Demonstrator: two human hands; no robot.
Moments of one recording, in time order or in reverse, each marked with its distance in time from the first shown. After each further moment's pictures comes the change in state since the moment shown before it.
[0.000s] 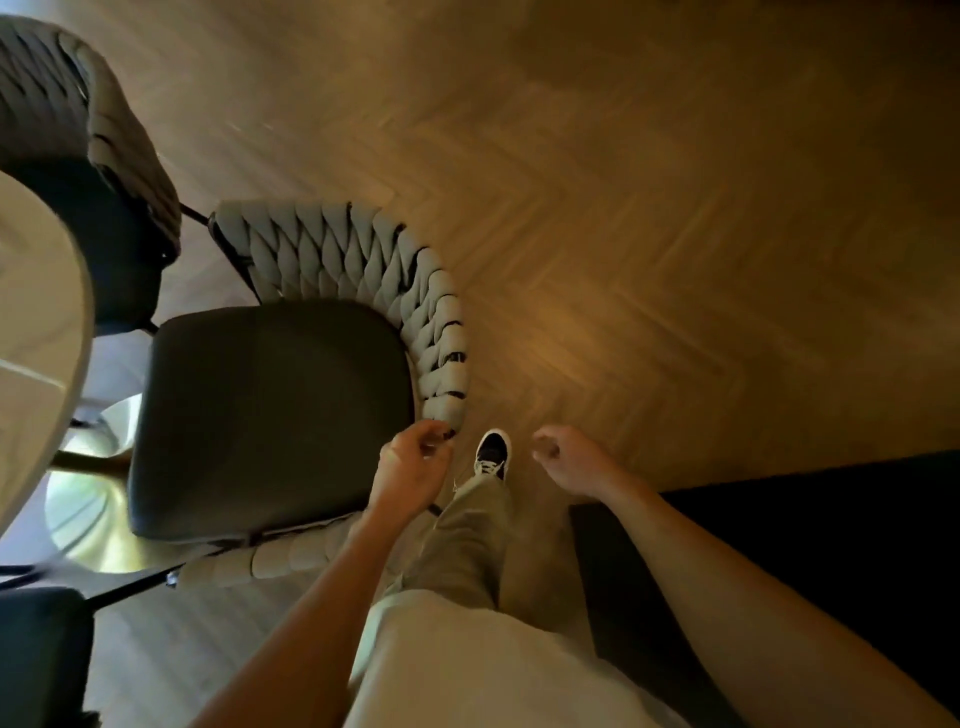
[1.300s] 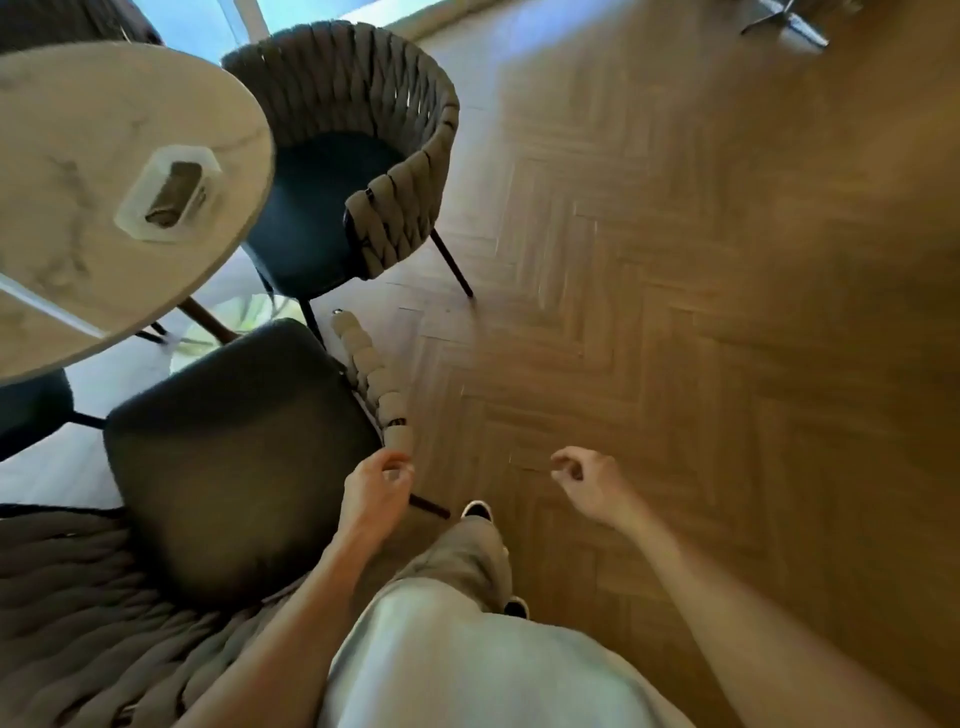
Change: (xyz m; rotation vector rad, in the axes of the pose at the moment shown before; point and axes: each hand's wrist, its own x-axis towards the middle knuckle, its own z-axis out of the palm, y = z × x) left_hand 0.386 0.187 -0.029 -0.443 0.913 -0.651; right_hand 0.496 -0.258 -0.352 -0.543 -0.418 -0.707
